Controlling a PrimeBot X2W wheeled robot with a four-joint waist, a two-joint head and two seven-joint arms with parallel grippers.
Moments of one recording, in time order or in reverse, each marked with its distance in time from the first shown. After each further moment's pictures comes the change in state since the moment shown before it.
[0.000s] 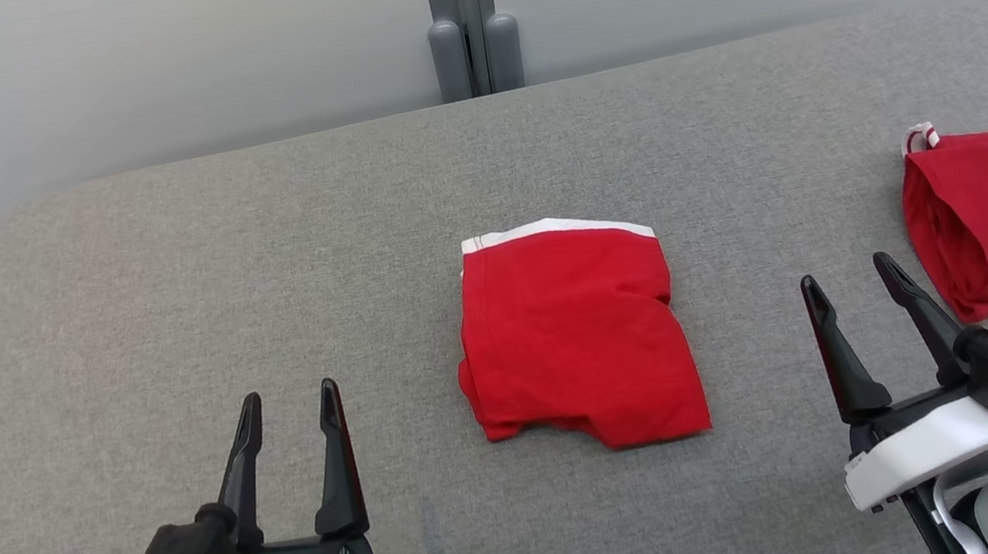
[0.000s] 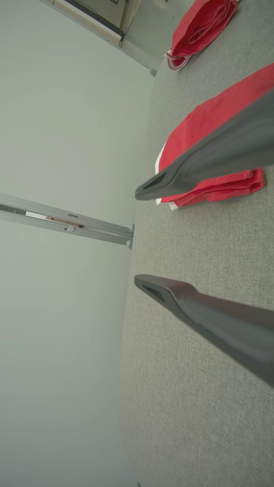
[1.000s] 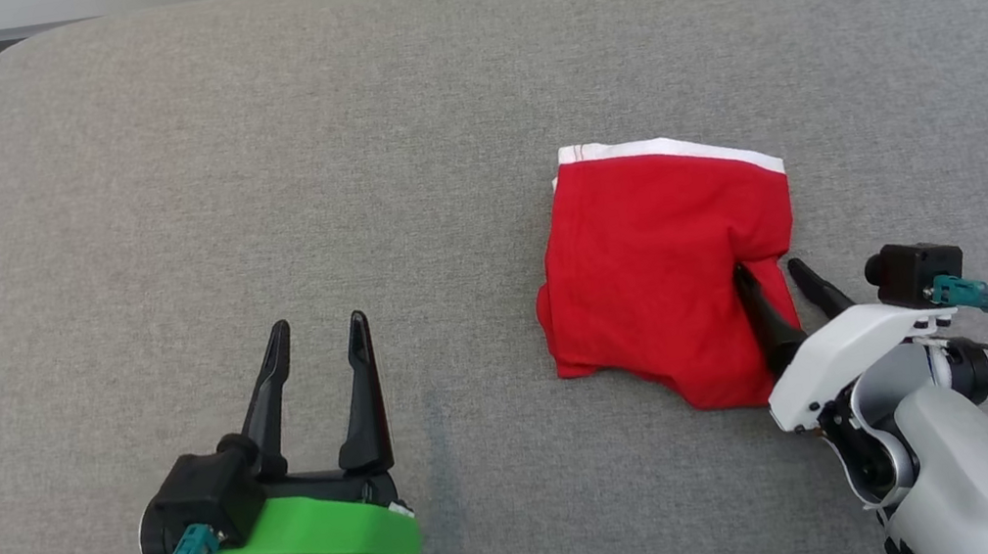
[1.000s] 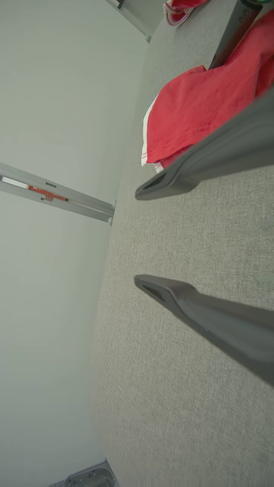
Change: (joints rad) left arm -0.119 0.000 -0.074 0.026 -0.036 -0.001 0.000; right arm -0.307 0.042 0.052 0.453 0.298 0.000 0.191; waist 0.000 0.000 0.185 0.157
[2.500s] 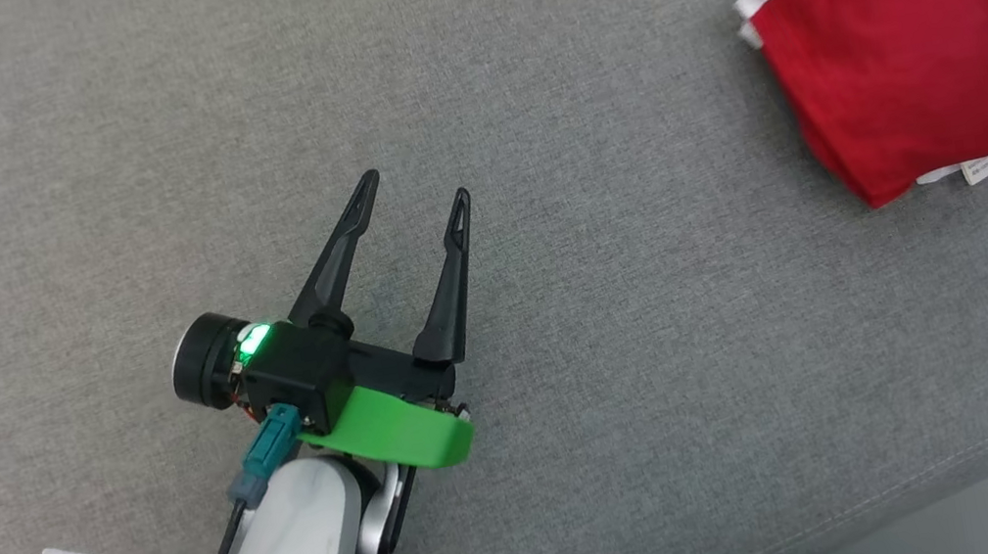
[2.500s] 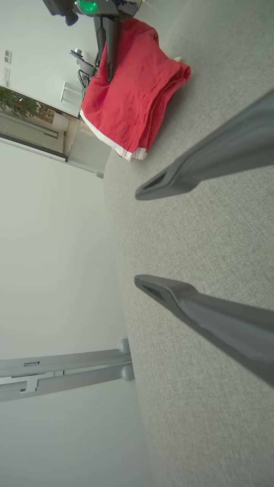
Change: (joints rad) left arm -0.227 -0.002 -0.131 0.017 0.171 -0.071 0.000; right arm -0.424 -0.747 0.547 0.009 -0.075 0.001 -0.092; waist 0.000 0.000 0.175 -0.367
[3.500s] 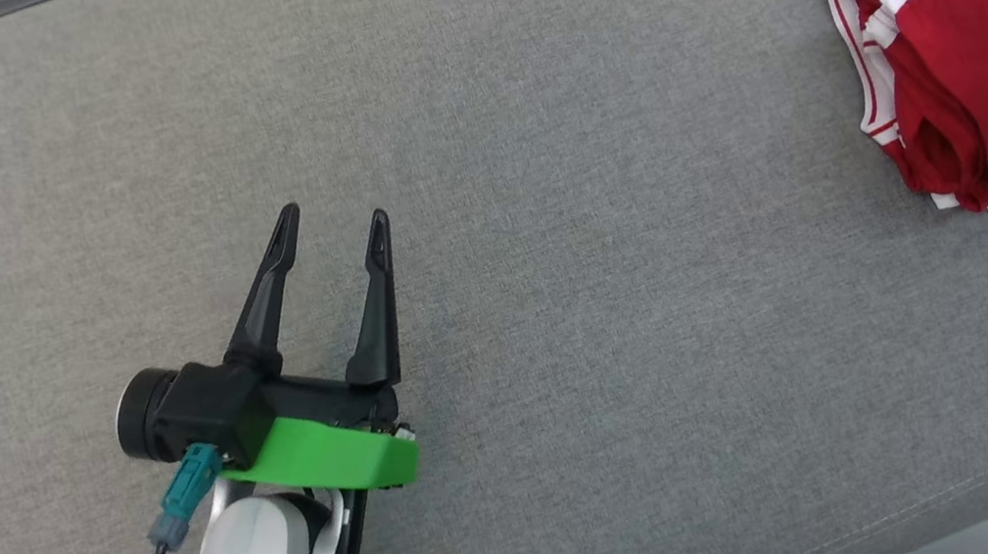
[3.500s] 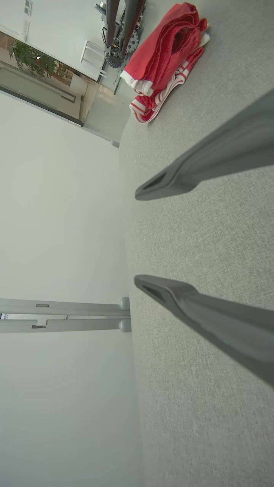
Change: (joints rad) left arm 0.069 0.001 0.110 -0.037 -0.050 -0.003 0.000; right arm -0.064 0.090 -0.073 0.197 0.025 0.000 -0.096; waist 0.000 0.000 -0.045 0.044
